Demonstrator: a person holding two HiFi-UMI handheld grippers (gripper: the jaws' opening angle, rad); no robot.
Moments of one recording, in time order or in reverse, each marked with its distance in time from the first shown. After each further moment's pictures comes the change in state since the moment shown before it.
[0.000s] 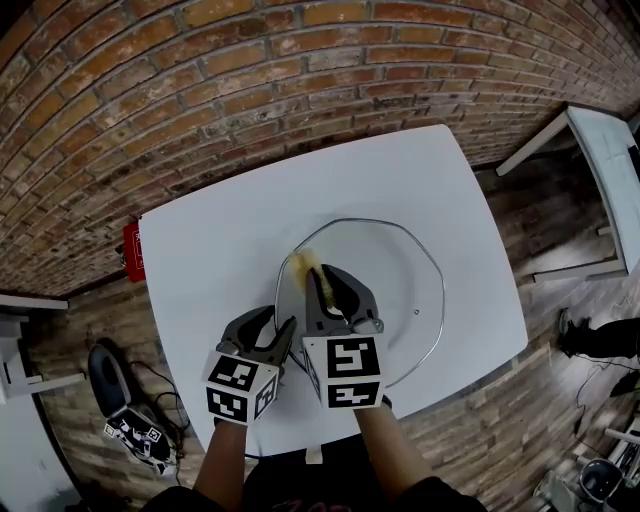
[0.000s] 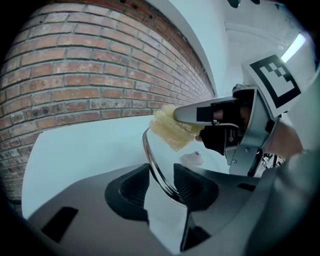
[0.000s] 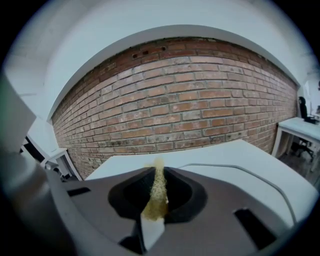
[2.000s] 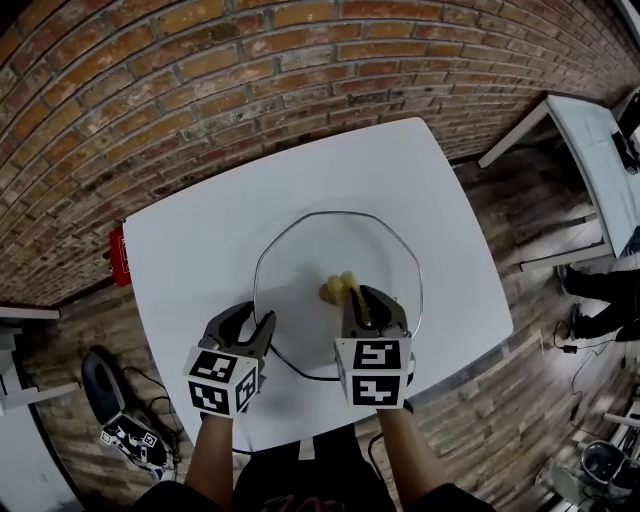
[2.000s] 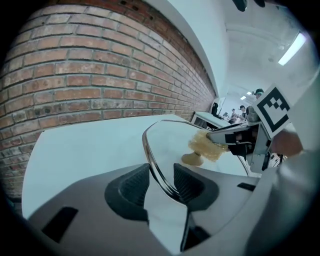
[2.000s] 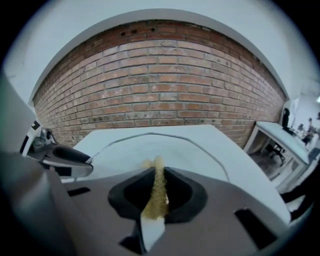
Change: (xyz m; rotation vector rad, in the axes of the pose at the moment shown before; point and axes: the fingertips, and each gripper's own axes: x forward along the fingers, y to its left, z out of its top) left arm -0.003 0.000 -0.001 -0.007 -0.009 0.012; right arm -0.059 -0.079 -0.058 -0.028 0.246 -0.207
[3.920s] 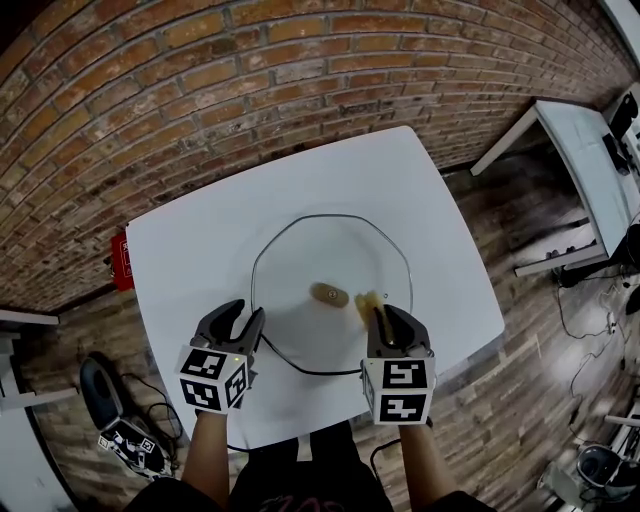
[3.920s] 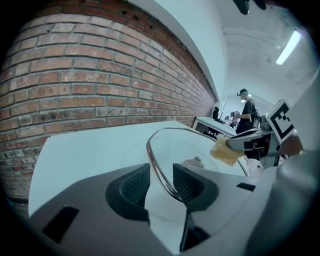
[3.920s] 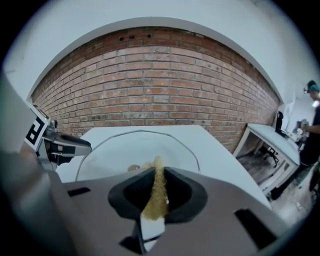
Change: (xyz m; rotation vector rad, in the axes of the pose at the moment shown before) left arm -0.017 0.003 0.011 0.011 -0.078 0.029; right arm -0.053 -0.037 -0.024 -0.013 -0.008 -0.047
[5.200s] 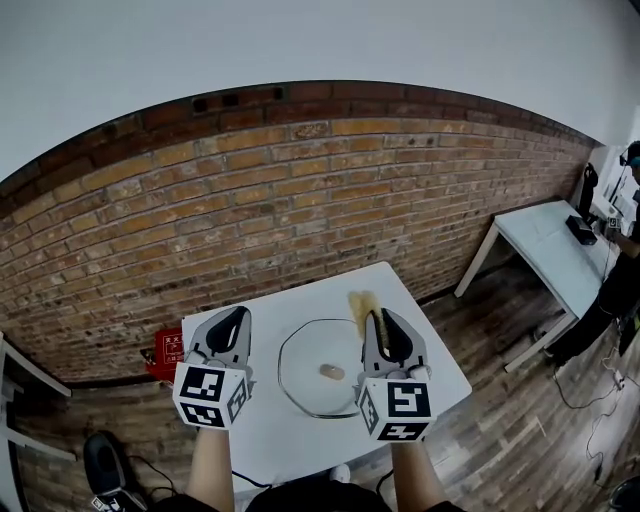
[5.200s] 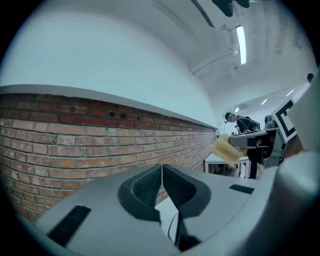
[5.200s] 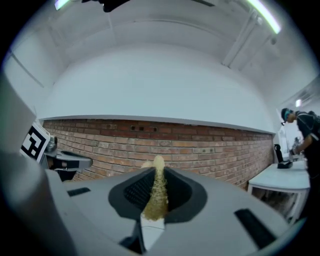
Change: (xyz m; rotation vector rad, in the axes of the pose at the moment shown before) left arm -0.208 -0.053 0.241 0.277 -0.588 0.153; right arm -0.222 0.020 0.222 -0.003 -0.765 -0.019
